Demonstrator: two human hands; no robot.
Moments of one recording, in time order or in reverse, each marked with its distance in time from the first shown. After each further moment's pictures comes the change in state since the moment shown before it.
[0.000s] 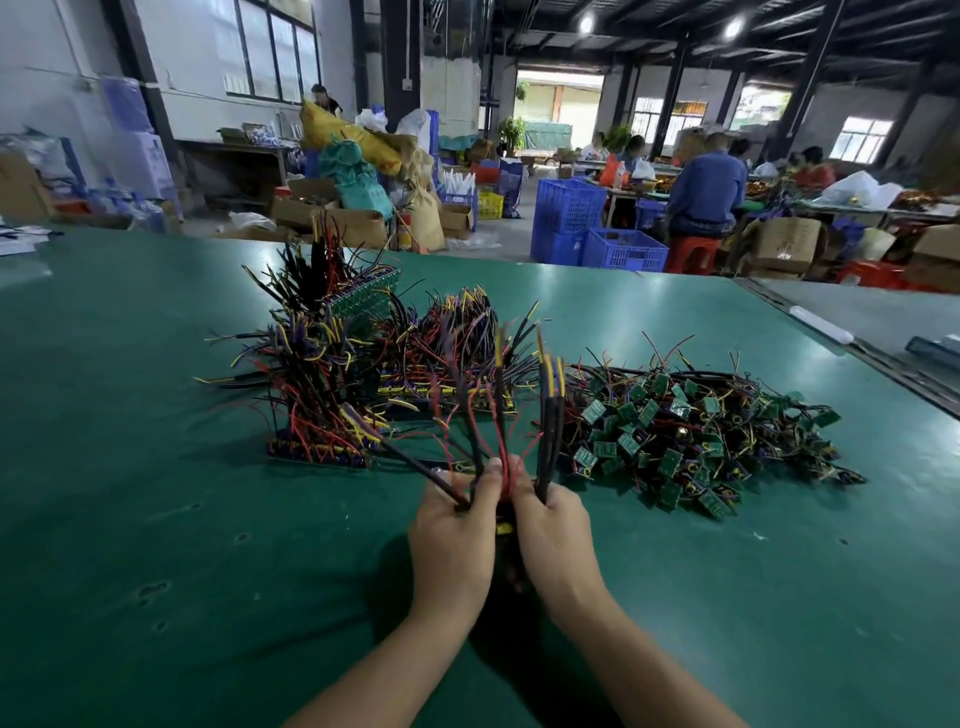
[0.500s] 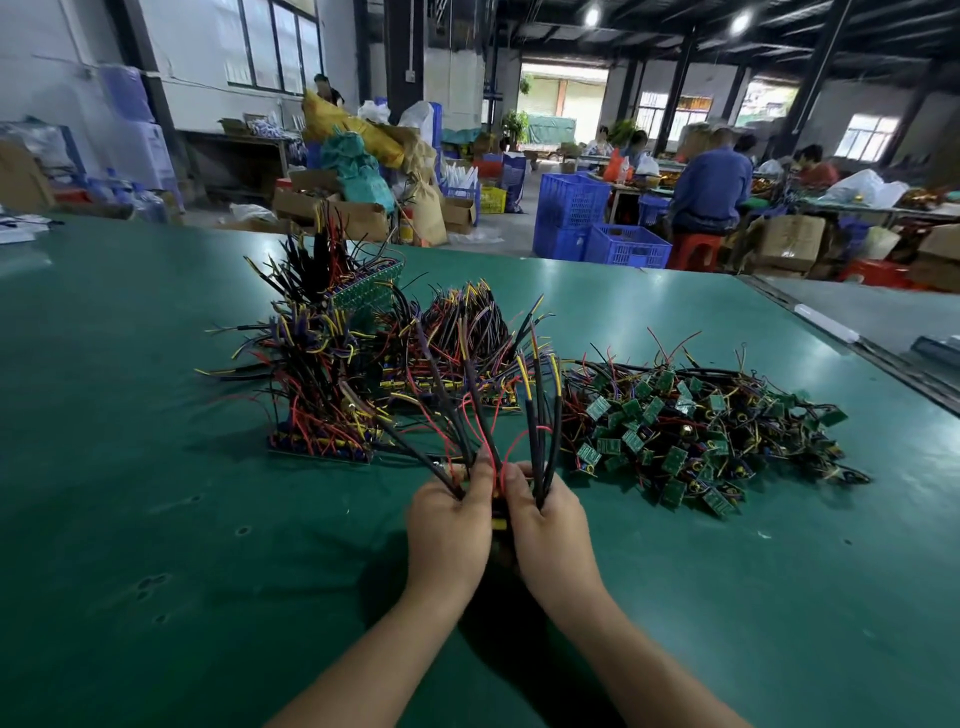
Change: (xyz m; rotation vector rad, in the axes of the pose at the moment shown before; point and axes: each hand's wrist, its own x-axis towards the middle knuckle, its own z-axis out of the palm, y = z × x) left_hand 0.017 -0.005 0.001 0.041 0.017 0.005; right_hand 0.000 0.008 0.002 -0.079 0.024 -0.192
